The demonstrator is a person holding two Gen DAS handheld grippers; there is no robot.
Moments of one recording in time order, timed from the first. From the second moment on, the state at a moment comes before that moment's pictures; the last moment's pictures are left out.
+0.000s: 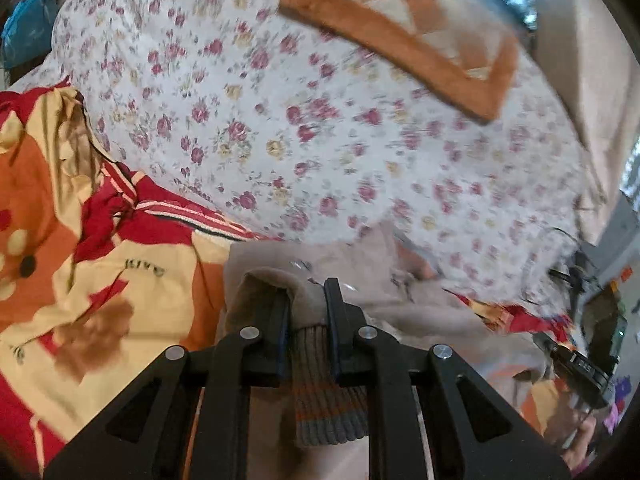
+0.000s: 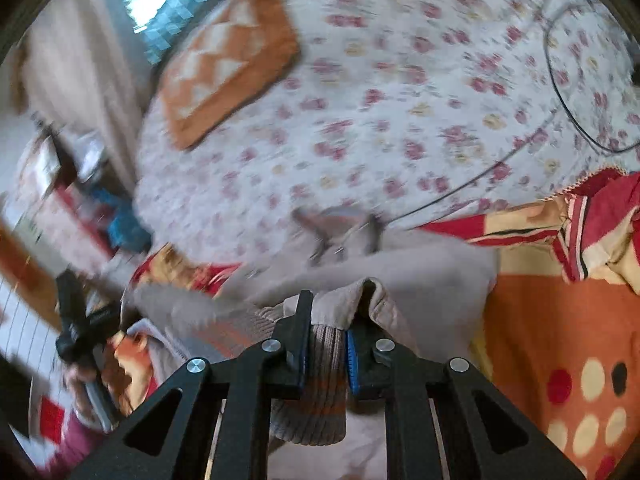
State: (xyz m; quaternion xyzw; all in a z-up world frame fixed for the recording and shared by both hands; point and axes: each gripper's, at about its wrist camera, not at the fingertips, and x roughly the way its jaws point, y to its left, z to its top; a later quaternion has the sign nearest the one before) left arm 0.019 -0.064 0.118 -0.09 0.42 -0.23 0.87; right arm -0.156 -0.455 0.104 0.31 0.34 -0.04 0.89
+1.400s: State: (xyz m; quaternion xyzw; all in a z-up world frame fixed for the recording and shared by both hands) left arm 0.027 -0.032 0.044 -0.08 0.46 -0.15 0.87; right arm 0.016 -0.347 0.028 0.11 0.47 -0.06 0.87
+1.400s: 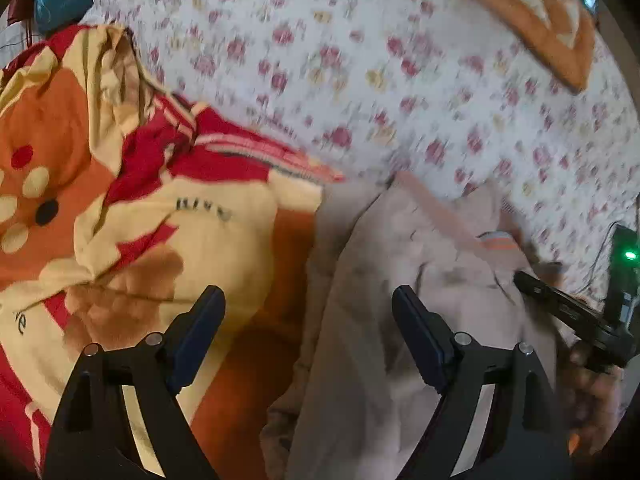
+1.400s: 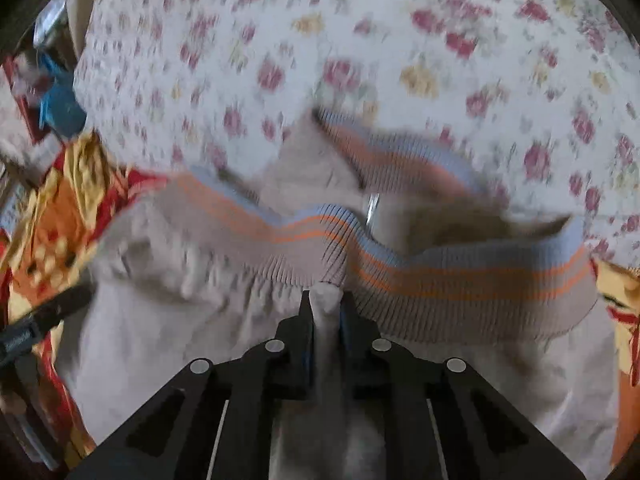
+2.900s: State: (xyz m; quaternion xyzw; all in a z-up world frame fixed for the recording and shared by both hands) left arm 0.015 -0.051 0.037 -0.04 0.48 -0.20 0.85; right arm -0.191 -0.436 0.033 0.18 0.44 -0.16 0.86
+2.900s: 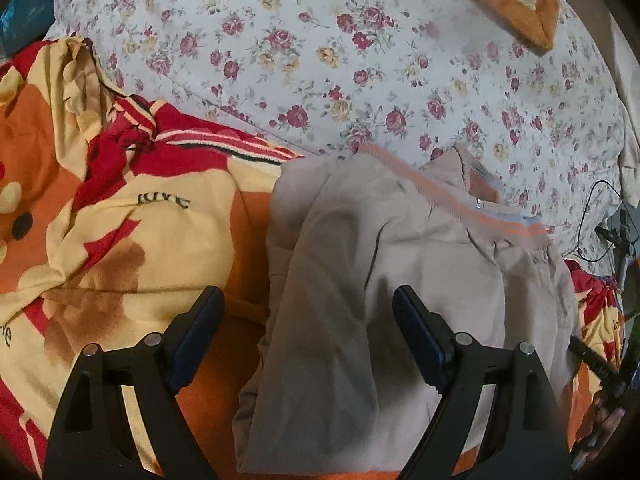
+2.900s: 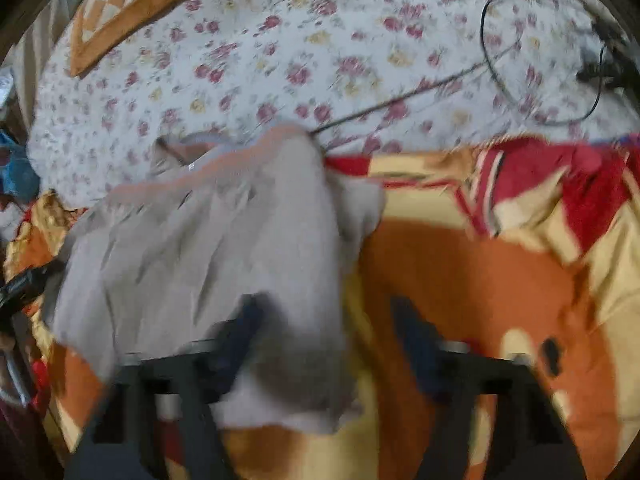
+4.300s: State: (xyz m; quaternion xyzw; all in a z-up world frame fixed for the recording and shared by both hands) left arm -0.019 0.002 0.029 -0.08 0.54 -0.33 0.77; right arm -0.195 -0.372 0.050 0.18 0.44 -0.11 0.87
